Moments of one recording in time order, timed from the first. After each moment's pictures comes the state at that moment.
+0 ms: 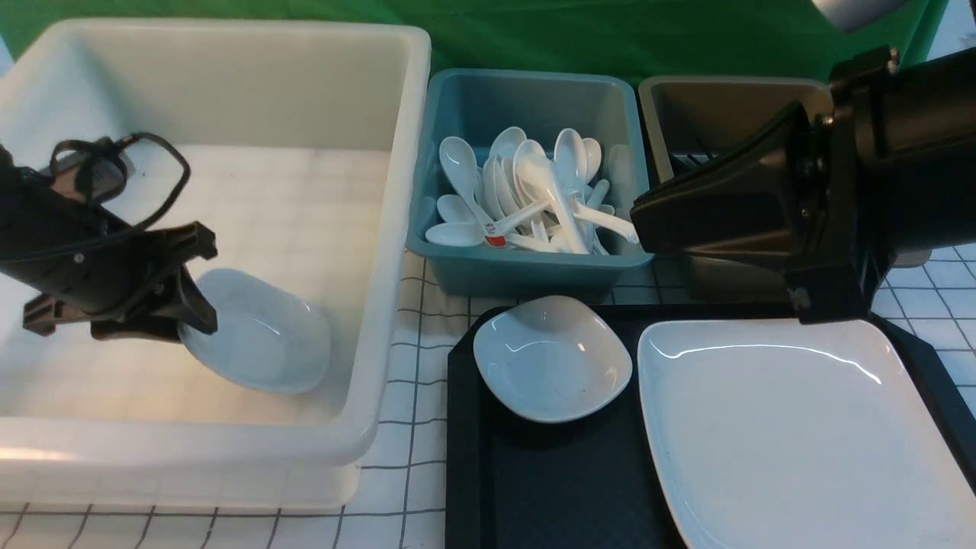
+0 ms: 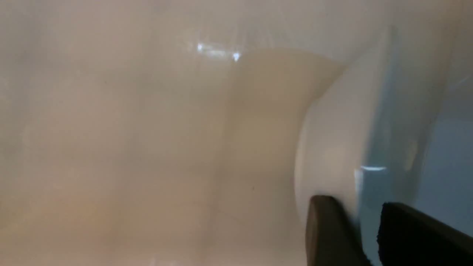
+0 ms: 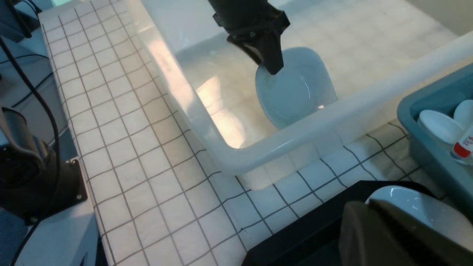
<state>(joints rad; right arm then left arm) 0.52 1.20 -1.24 0.71 0.90 -0.76 0.16 1.69 -1.10 -0.49 0.85 0.15</state>
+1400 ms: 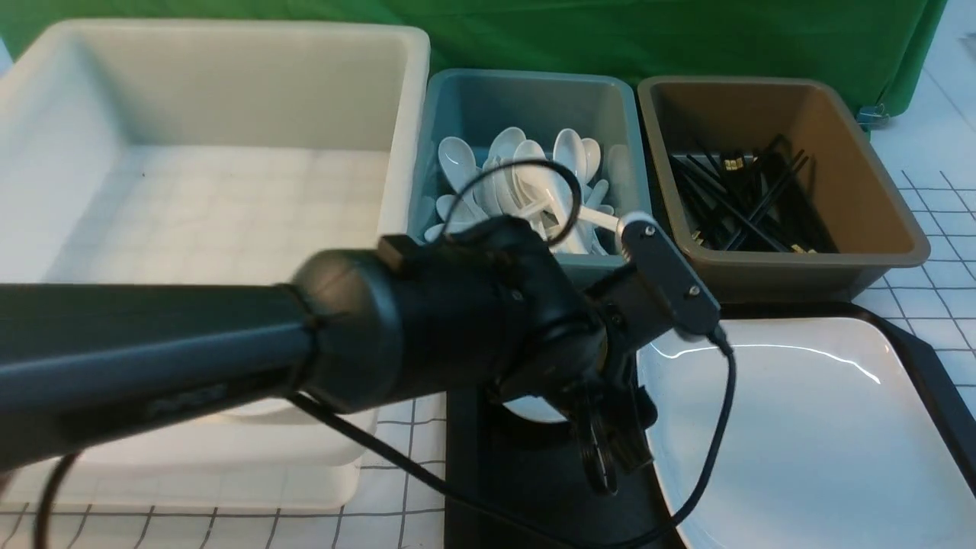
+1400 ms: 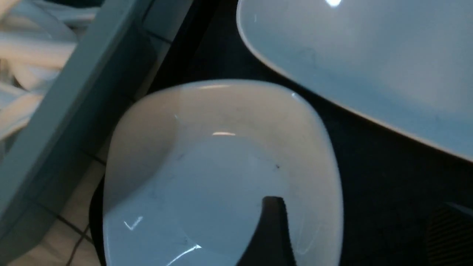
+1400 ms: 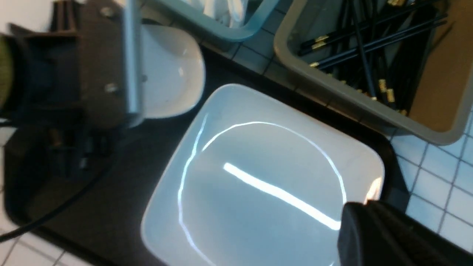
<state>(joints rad) 0.23 1.05 -1.25 0.17 1.15 -0.40 -0.88 1.89 -1.29 0.32 0.51 -0.03</state>
